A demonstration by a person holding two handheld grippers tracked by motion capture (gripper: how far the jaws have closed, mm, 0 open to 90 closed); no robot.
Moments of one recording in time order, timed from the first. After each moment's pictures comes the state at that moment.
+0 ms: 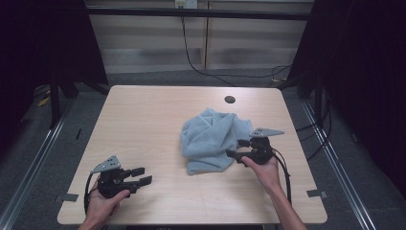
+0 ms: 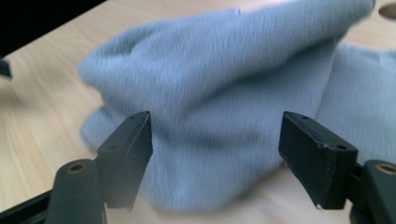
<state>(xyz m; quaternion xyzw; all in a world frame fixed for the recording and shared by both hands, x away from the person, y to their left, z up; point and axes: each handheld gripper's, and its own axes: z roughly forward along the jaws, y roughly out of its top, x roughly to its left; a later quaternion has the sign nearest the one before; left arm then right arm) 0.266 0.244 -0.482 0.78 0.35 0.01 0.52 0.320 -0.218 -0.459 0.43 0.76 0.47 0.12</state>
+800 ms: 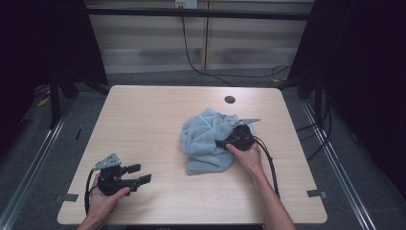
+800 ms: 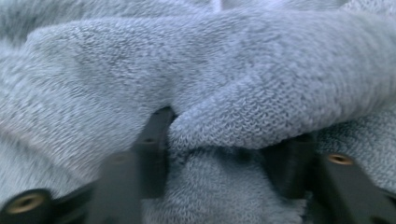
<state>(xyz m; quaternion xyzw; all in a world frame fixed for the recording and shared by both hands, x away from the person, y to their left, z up) 0.274 0.246 -0.483 0.78 0.38 0.04 0.50 0.387 -0.191 -0.501 0.44 0.79 0.42 0.08</state>
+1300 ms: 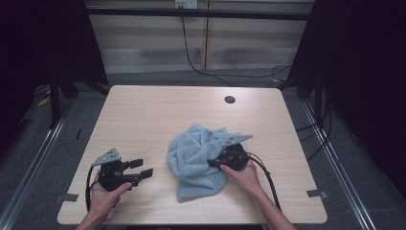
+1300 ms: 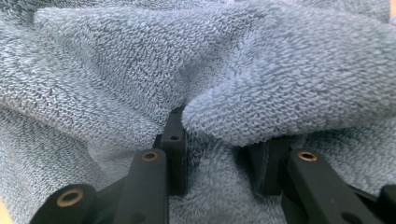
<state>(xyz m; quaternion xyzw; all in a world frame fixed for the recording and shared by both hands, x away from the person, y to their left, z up) 0.280 0.238 -0.467 0.77 0.37 0.04 0.53 0.322 -0.158 -0.501 0.36 0.83 0.43 0.03</state>
